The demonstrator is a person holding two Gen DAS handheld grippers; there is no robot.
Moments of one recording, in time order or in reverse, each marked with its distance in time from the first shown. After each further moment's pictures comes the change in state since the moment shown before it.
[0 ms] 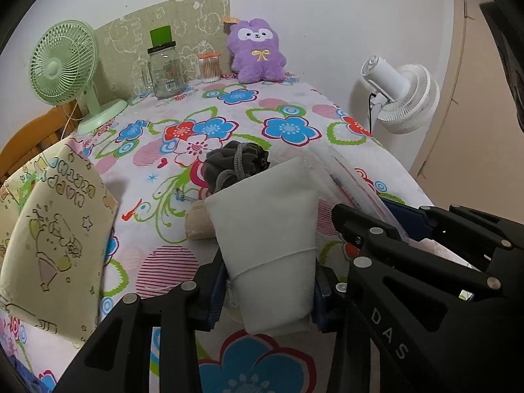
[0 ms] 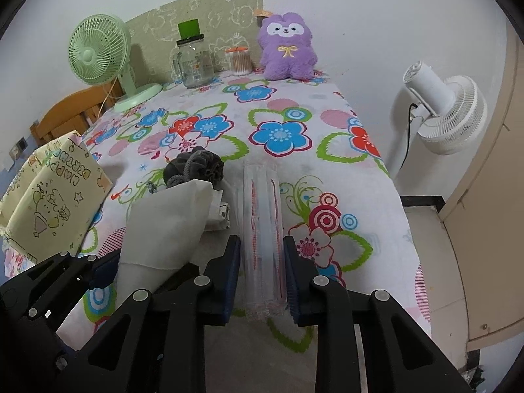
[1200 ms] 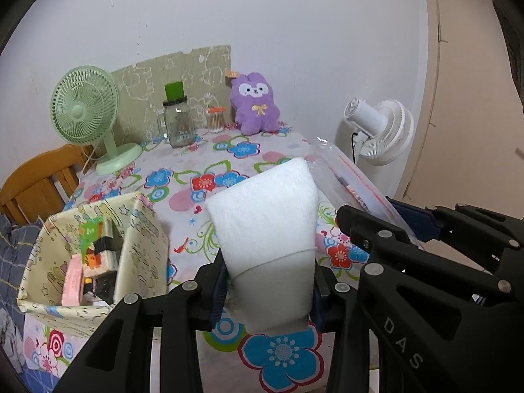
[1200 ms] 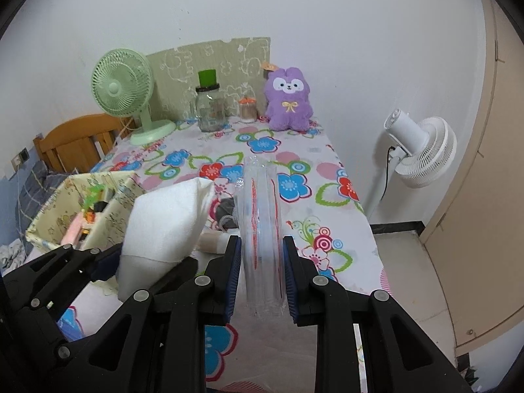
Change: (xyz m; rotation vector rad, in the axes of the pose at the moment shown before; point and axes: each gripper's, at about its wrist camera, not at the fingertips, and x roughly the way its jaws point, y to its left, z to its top) left arm -0.104 0.030 0.010 0.051 -0.160 -0.038; right arm -0.104 0.054 0.009 -0.017 -0.149 -0.067
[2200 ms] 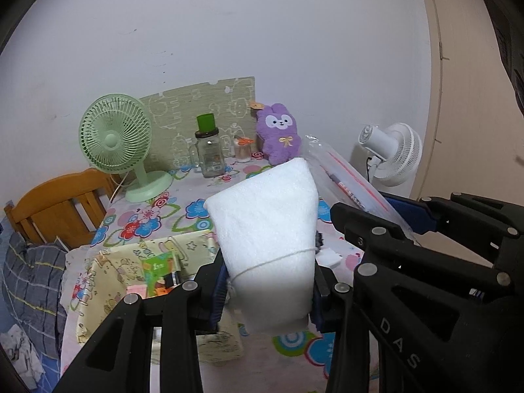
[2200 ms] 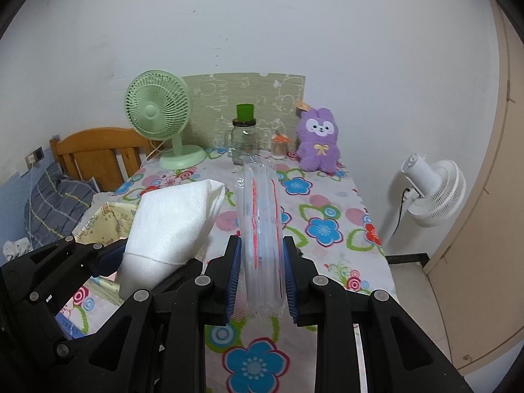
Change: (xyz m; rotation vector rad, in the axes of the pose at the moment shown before) left arm -0.046 0.070 0.023 0.024 -0.082 0.036; right arm -0.035 0.076 0.042 -0.078 -0.092 0.024
